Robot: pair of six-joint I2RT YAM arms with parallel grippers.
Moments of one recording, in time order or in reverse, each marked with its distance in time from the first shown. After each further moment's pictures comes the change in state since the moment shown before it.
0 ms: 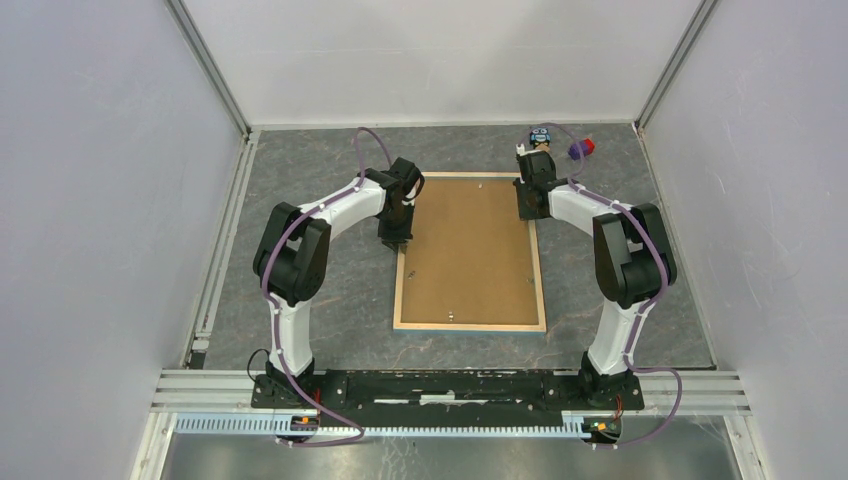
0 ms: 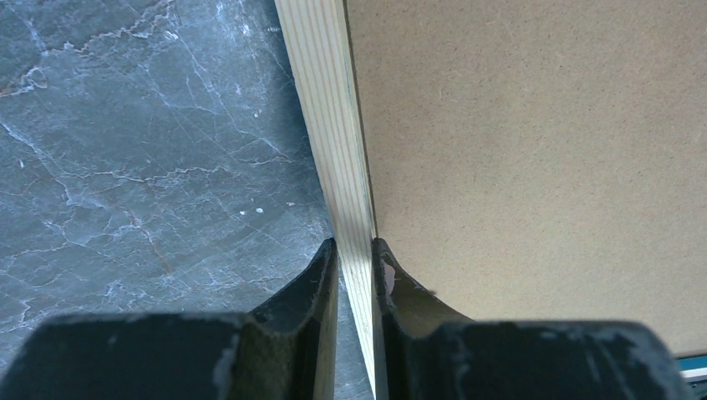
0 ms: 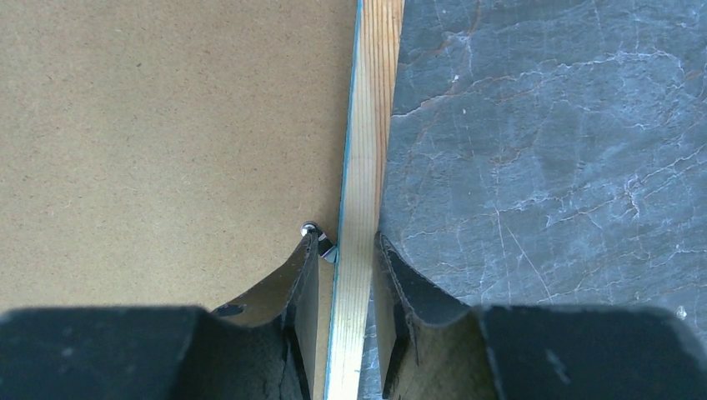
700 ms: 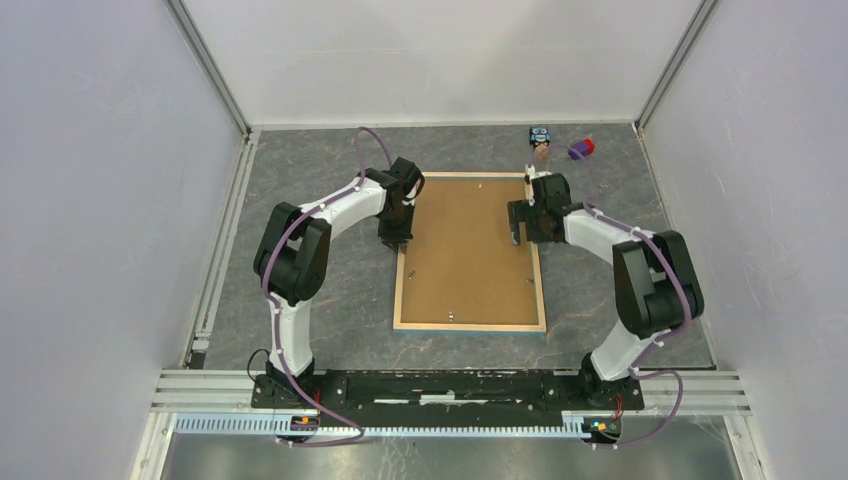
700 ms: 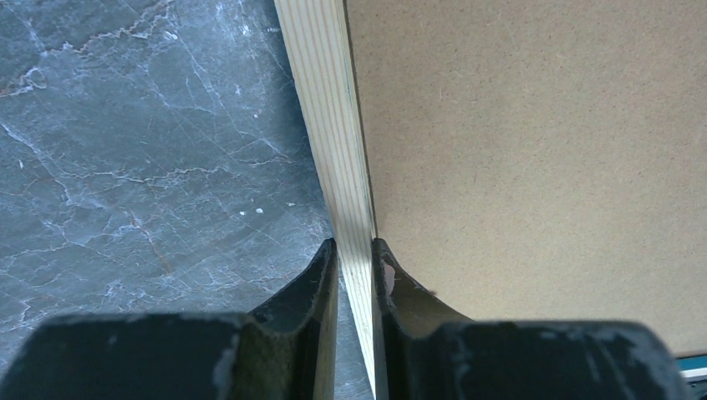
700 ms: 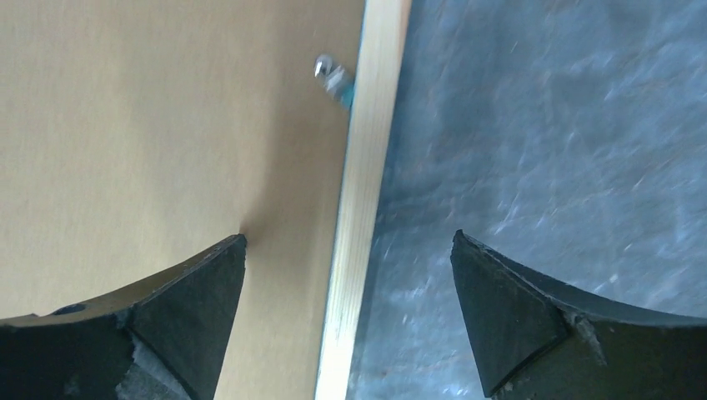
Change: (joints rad) left arm -0.001 0.005 0.005 -0.005 -0.002 0.000; right arm -0.008 -0.176 -0.212 0.028 -0.102 0.002
